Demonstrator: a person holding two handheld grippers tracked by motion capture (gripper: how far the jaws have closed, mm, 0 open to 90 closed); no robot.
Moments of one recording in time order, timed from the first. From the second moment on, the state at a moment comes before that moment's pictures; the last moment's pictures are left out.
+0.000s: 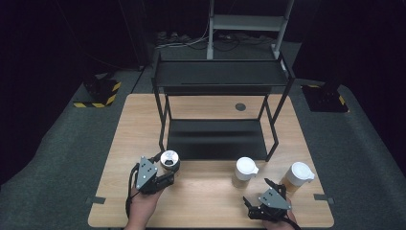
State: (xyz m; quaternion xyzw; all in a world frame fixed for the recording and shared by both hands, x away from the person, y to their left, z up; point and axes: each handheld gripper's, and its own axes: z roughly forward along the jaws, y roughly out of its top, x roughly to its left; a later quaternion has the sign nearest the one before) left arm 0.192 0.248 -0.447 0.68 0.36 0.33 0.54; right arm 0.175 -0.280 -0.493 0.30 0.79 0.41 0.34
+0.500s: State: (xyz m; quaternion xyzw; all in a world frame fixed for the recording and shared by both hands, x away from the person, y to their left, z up) left arm 0.216 0.234 -0.438 0.69 0.36 0.32 0.54; right arm 0.176 -0.281 -0.493 0.30 0.79 0.41 0.34
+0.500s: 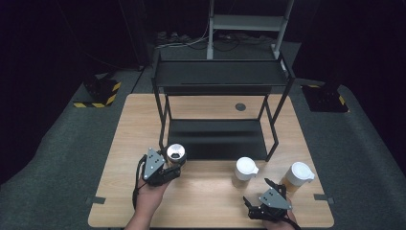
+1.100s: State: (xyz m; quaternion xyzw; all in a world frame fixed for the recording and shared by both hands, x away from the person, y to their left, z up) left arm 0.246 0.218 -0.435 0.70 0.36 0.32 0.53; right arm 0.176 -0.283 -0.493 0.30 0.79 0.41 0.34
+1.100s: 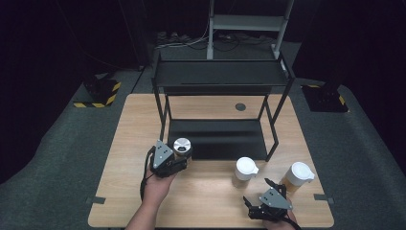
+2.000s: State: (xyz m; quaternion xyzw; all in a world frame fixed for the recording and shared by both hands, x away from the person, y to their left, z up) left arm 0.286 0.194 -0.428 0.71 0.37 0.31 0.52; right arm 0.176 -0.284 -0.493 0.30 0.79 0.42 0.33
